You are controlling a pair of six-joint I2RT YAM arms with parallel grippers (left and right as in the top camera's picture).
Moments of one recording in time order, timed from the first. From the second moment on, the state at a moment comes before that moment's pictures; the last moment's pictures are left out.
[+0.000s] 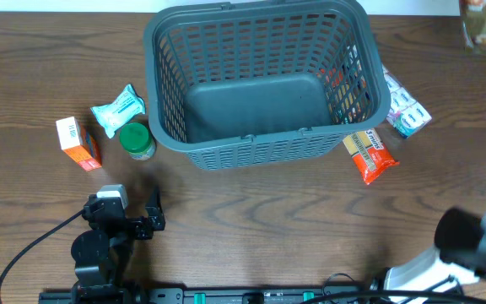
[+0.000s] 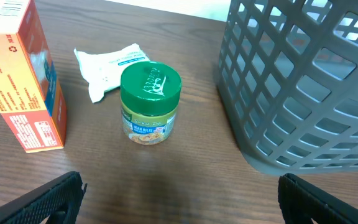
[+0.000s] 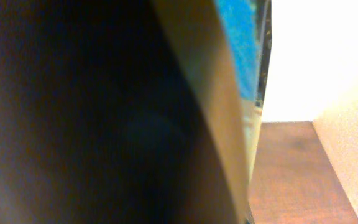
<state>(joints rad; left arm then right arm) 0.06 0.01 0.14 -0.49 0.16 -0.14 -0.39 1.81 2.43 -1.07 -0.36 -0.11</state>
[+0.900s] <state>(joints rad) 0.06 0.01 0.14 -0.49 0.16 -0.14 0.21 1.84 2.43 -1.44 -0.16 0.53</state>
